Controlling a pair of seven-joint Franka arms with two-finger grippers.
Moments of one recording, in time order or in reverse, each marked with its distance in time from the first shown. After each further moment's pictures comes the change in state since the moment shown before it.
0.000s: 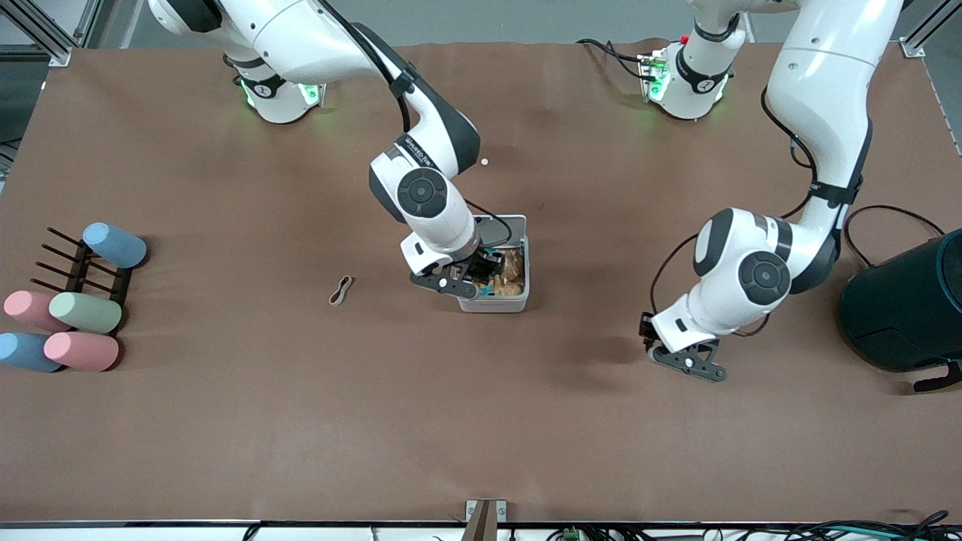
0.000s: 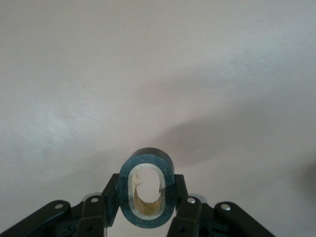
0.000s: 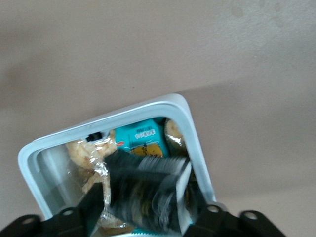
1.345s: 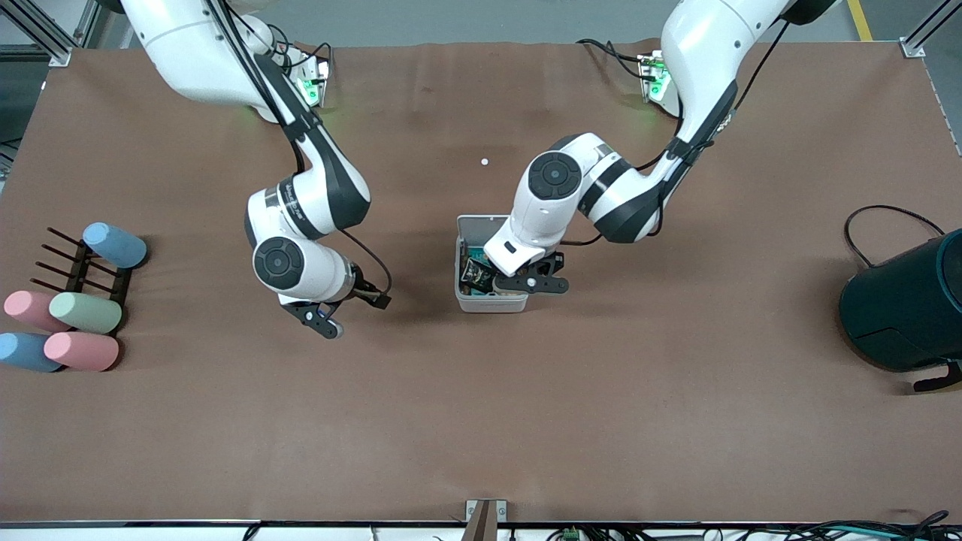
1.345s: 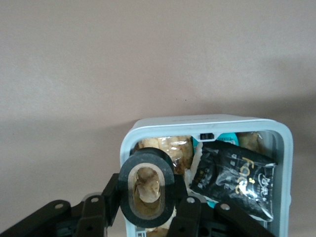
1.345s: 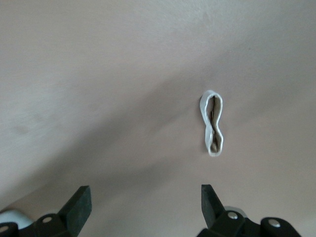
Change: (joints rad) left arm -0.264 0.035 -0.191 0.053 0.202 -0.048 -0.777; right arm -0.312 -0.130 -0.024 -0.334 -0.004 -0.025 -0.062
